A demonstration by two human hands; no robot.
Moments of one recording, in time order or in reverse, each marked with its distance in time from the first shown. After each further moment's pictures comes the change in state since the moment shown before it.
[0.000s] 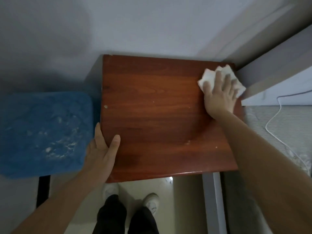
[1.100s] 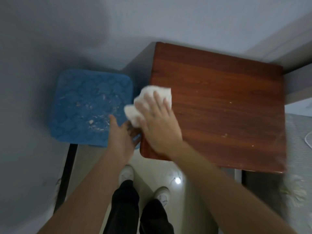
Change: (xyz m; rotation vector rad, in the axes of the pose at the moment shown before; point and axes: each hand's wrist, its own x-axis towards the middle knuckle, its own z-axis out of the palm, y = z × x) left_hand -0.014 -0.008 -0.039 -1.104 -0.067 -0.451; right_hand -0.198 -0.158 0.072 -0.185 -0.181 -0.951
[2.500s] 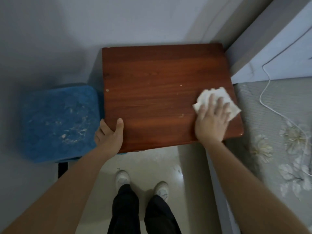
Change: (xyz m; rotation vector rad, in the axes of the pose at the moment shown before) left_hand -0.017 -0.037 0.054 1.187 0.293 0.182; right_hand -0.142 0.157 -0.008 0.214 0.302 1.064
